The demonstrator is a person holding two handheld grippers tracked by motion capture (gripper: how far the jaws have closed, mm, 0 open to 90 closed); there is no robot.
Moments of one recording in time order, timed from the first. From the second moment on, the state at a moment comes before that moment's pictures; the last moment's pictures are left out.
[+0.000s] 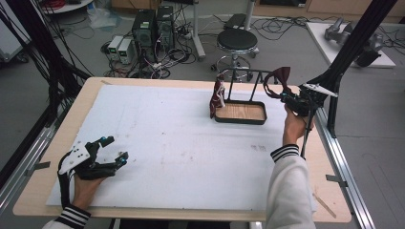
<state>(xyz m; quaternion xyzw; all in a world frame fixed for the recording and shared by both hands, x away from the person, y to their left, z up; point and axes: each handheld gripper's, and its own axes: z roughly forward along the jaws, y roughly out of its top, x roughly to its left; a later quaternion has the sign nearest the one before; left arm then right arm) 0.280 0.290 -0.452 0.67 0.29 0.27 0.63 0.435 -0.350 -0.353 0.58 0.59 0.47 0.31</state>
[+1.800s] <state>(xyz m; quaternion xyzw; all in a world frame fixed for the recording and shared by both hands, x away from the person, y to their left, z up) 0.279 0.289 -0.452 0.67 0.29 0.27 0.63 0.376 -0.315 -0.327 0.48 0.66 0.47 0.34</state>
